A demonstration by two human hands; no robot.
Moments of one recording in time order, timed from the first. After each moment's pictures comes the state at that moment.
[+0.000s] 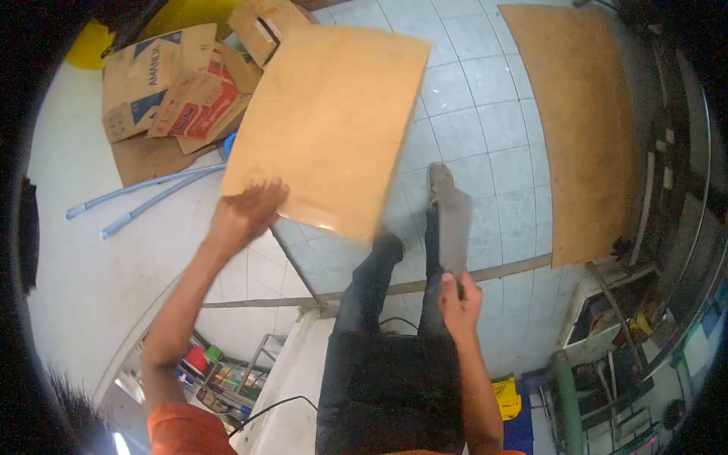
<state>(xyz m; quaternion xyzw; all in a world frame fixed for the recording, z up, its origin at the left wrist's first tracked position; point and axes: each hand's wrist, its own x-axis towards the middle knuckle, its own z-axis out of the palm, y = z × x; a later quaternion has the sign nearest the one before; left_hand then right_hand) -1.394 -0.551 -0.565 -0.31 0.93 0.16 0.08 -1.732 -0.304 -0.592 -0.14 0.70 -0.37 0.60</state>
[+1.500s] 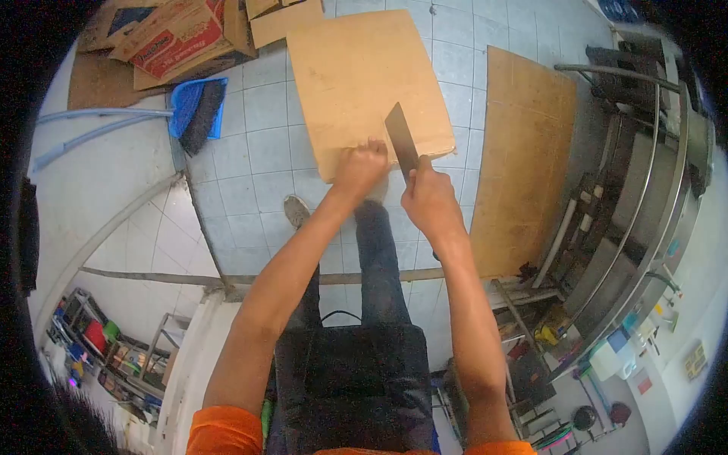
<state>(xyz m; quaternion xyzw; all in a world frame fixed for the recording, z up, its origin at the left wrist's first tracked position) -1.604 -0.502 -0.720 -0.58 0.80 0.10 -0.13 -1.733 -0.508 -0.590 -0.65 0.67 0.02 0.35</state>
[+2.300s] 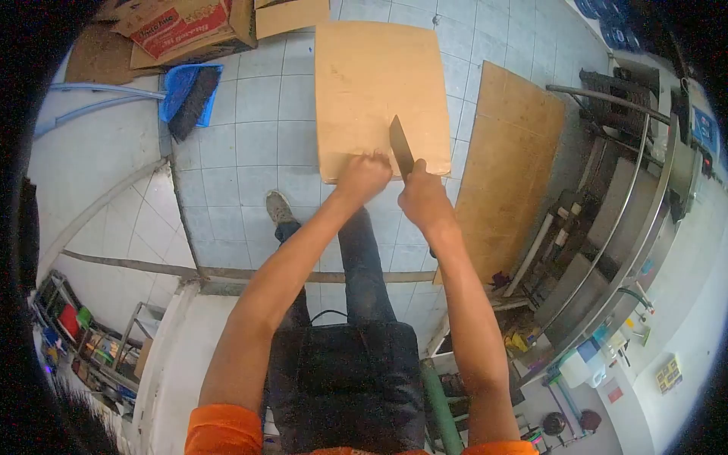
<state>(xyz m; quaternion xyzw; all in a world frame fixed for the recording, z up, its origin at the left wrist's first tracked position) -1.612 -0.503 -0.713 -0.51 0.83 0.13 -0.16 -1.740 -0.528 -0.603 -0.65 0.66 0.16 0.35</state>
